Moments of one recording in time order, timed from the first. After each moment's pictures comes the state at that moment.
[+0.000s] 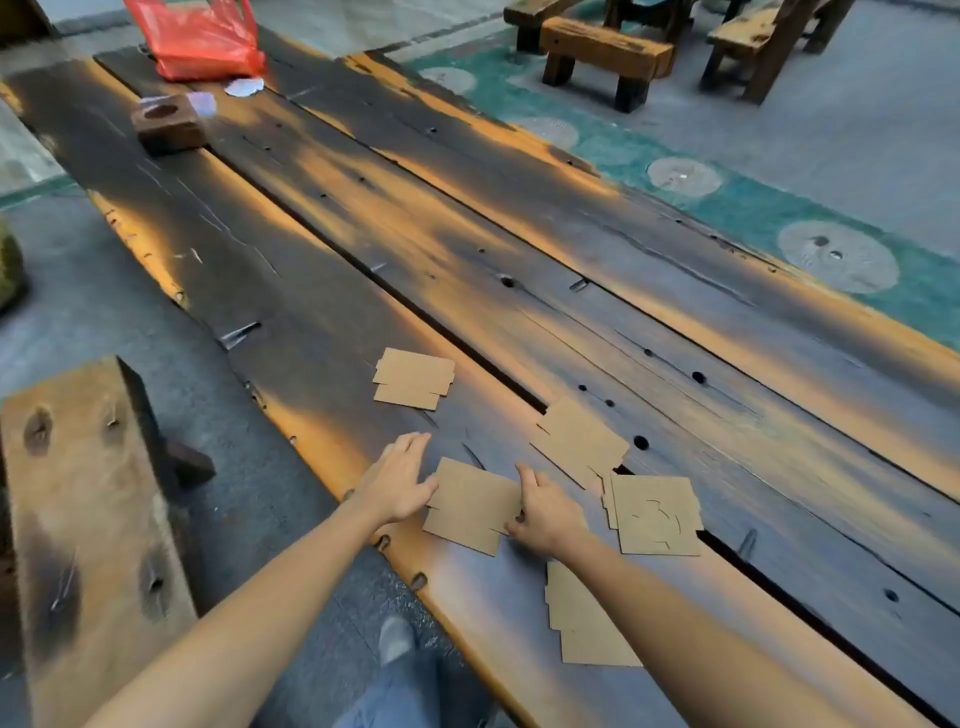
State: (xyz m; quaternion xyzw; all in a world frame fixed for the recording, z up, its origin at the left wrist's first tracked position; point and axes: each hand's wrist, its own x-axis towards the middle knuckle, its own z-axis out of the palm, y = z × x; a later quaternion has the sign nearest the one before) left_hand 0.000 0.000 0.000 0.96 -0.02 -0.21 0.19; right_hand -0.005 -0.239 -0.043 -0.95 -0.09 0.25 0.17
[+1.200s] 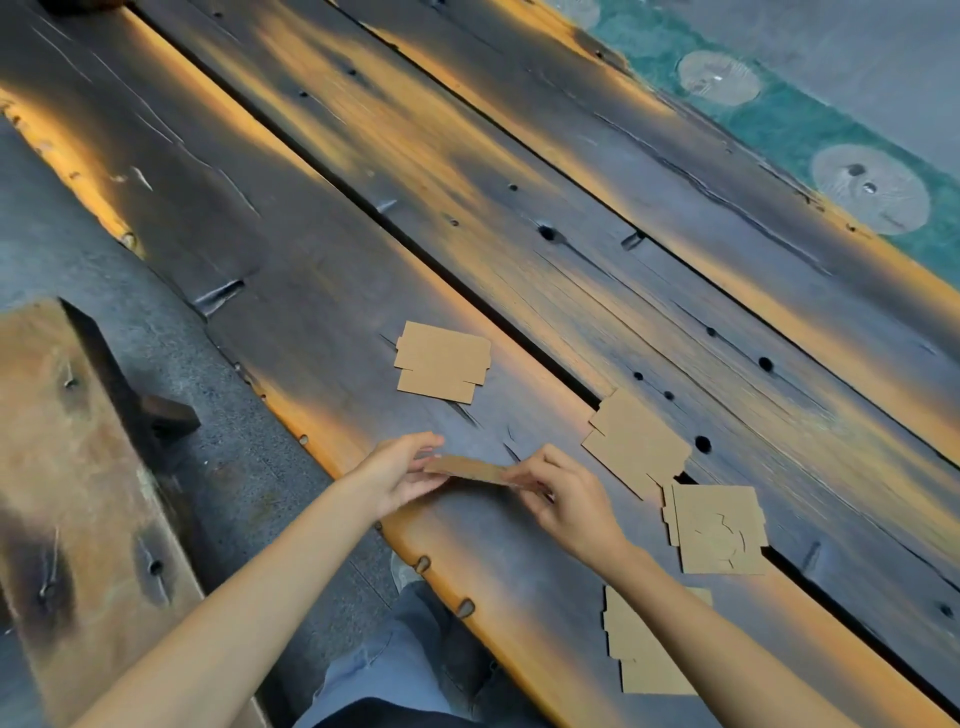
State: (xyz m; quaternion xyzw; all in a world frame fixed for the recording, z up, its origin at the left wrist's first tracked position) left_hand 0.080 0.072 -0.033 0.47 0.43 -0.29 0.72; right_hand 0.044 -0.171 -0.027 -0.92 -0.17 0.09 0.35
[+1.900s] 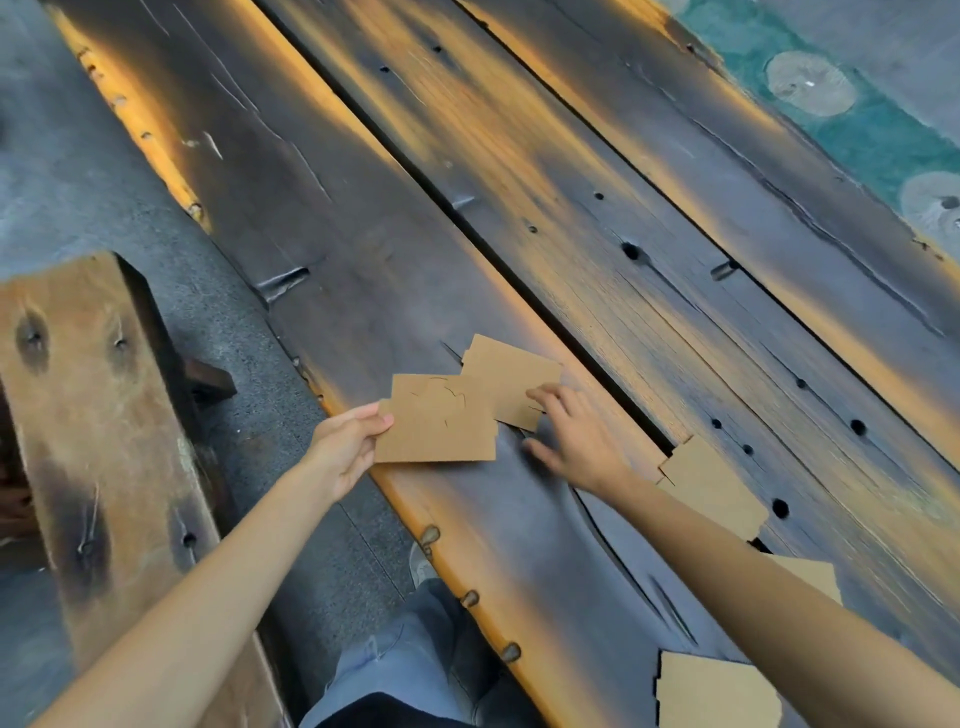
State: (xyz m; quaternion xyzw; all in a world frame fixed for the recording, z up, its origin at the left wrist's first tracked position) left_hand 0.110 0.206 -0.053 0.46 0.44 -0.13 0.76; right_hand 0.179 -0.098 -0.062 -0.94 -0.24 0.17 0.17
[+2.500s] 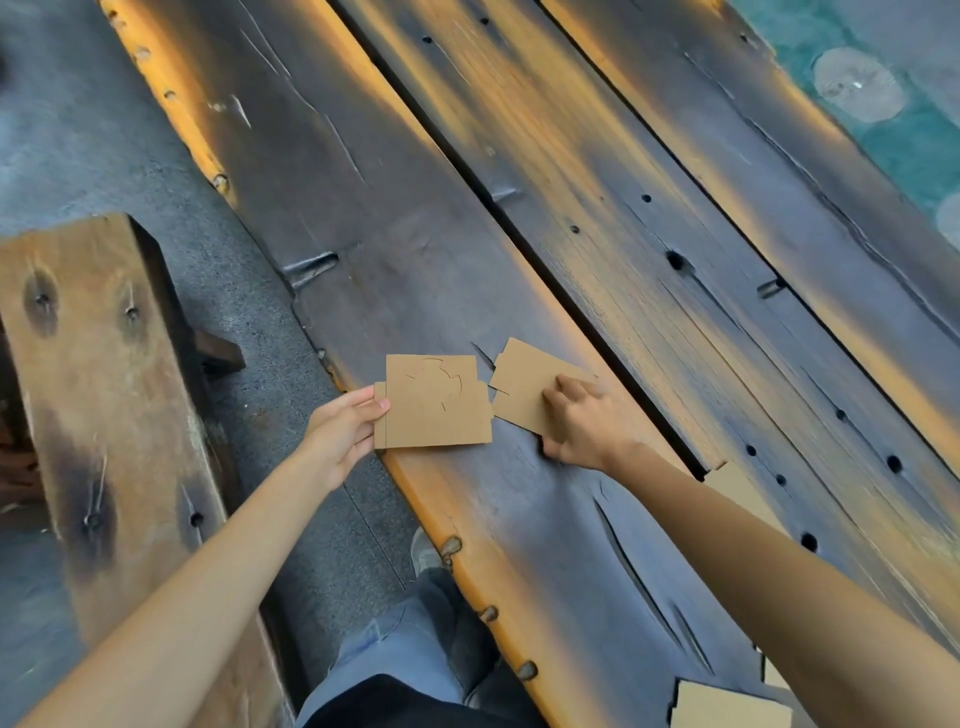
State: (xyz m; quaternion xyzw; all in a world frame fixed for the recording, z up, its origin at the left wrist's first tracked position) left_hand 0.118 0.258 -0.079 0.46 0.44 -0.12 0.76; right_hand 0.231 -0.061 -0.079 -0.92 -0.29 0.25 -0.03
